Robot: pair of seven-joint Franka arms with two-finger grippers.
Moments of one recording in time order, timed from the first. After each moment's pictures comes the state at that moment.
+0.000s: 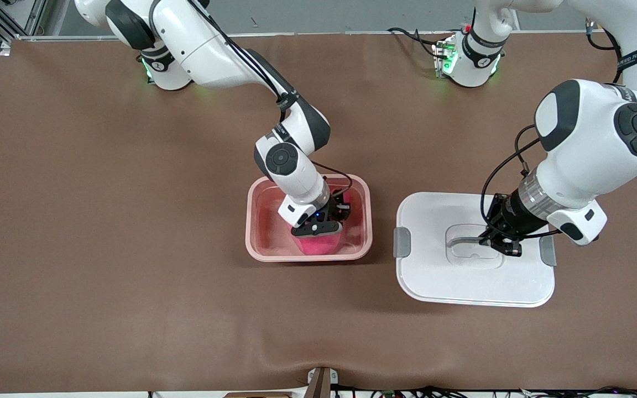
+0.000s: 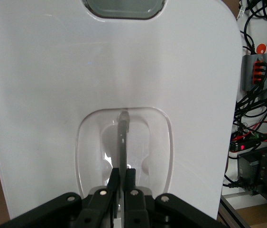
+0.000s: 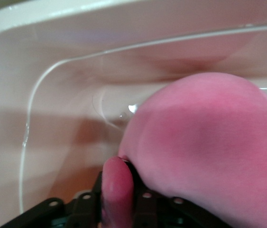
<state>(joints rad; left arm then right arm) -0.29 0.34 0.05 -1.50 -0.14 2.03 -1.67 0.72 0.85 0.02 -1.36 0.24 2.51 0.54</state>
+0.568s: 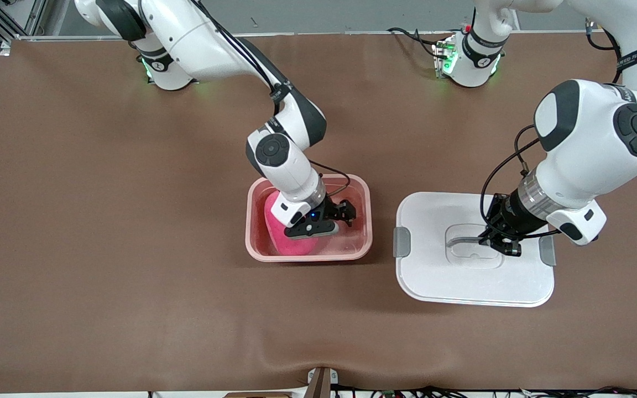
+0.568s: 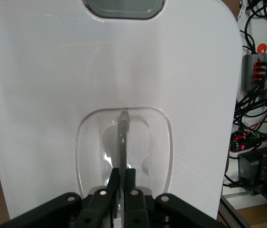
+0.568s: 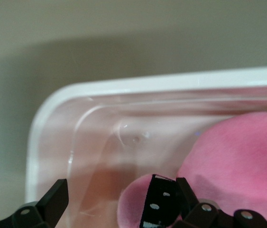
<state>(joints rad) -0.29 0.34 0.05 -1.50 -0.14 2.03 -1.67 0.71 0.75 -0.01 -1.36 0.24 2.48 0.54</state>
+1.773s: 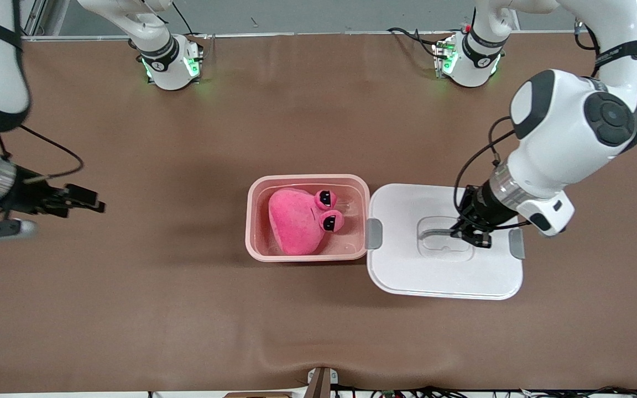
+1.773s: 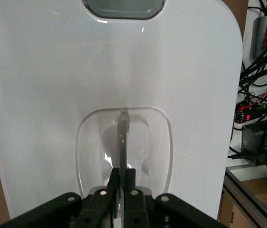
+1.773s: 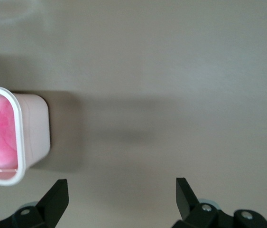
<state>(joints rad) -0.36 0.34 0.02 -1.49 -0.19 2.04 -1.77 -0.06 0.20 -0.03 -1.57 0.22 1.73 -0.15</state>
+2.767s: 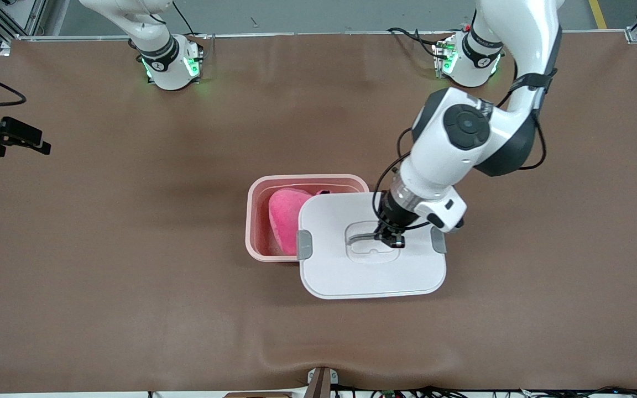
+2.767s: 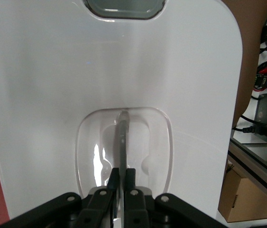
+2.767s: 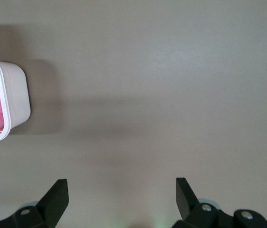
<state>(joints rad) -0.56 0.52 0.02 -1.38 -0.12 2.18 -2.11 -0.08 0.05 -0.01 -1.48 0.08 1.46 -0.08</state>
